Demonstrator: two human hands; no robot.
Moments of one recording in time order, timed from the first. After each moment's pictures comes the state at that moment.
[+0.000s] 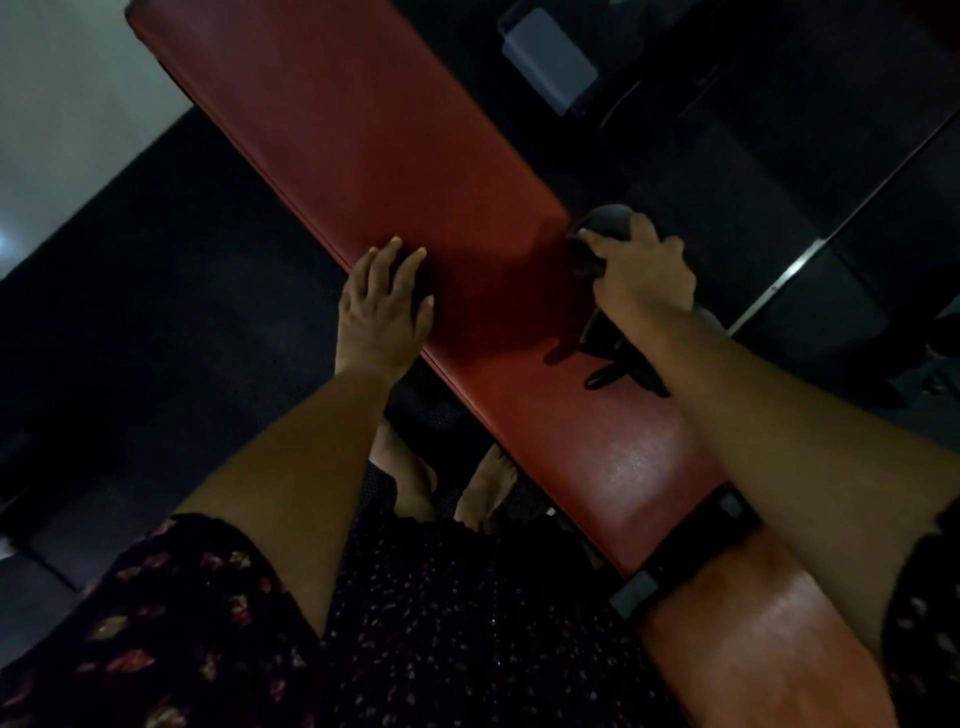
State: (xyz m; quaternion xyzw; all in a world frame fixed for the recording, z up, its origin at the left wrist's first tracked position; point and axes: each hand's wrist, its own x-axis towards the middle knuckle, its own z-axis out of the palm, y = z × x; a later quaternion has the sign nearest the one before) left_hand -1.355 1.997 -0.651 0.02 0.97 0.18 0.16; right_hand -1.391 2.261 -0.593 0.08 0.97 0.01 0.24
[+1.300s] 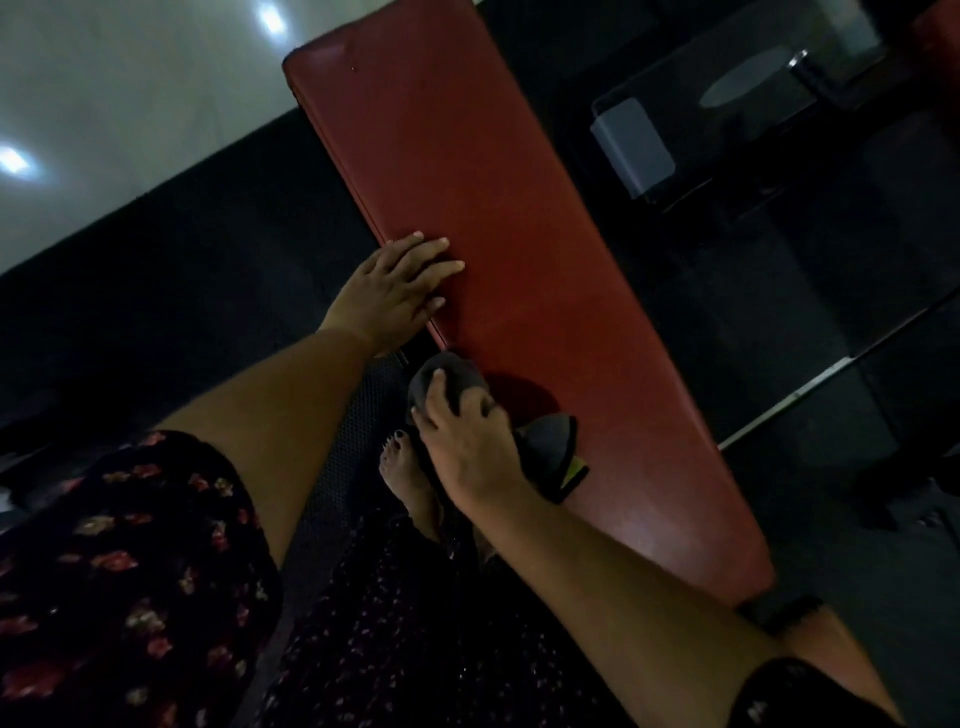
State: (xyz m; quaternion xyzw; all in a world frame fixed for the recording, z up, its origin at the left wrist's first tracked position) left_hand -1.448 1.882 -0.657 0.18 0.96 0.12 0.16; right_hand -1.331 2.050 -0.598 -0.30 0.91 0.11 0.26
